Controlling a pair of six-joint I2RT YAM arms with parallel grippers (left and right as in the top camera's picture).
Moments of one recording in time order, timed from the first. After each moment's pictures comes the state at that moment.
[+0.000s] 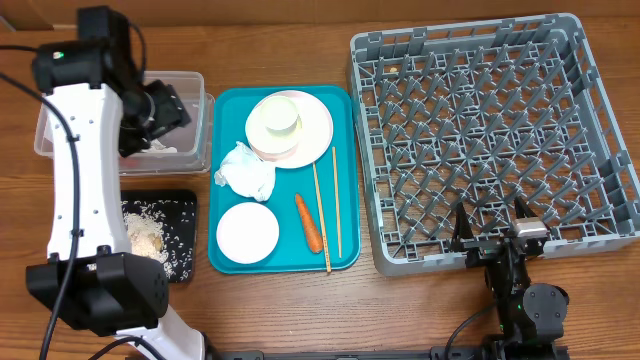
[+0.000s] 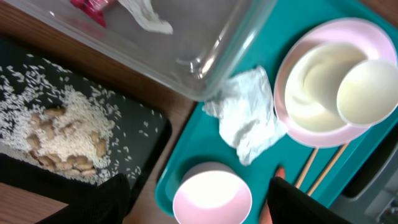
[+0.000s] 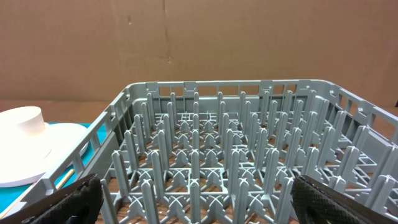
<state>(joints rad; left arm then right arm) 0.11 1.84 1.96 -1.50 0.03 -0.41 0.03 0.01 0.02 -0.03 -0.06 0.02</state>
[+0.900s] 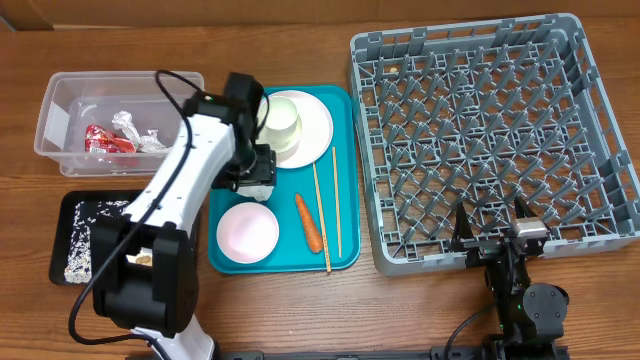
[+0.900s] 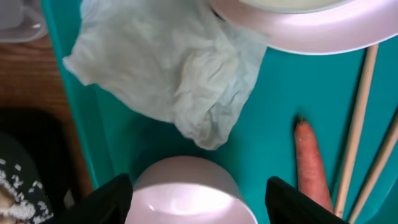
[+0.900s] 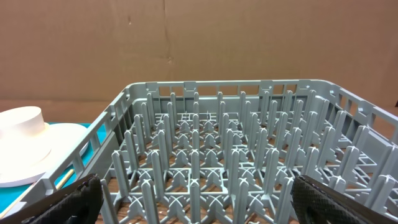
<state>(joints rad) -0.23 1.84 1.44 -1.14 -0.01 -0.28 0.03 0.01 0.02 -0.03 -0.06 0.02</state>
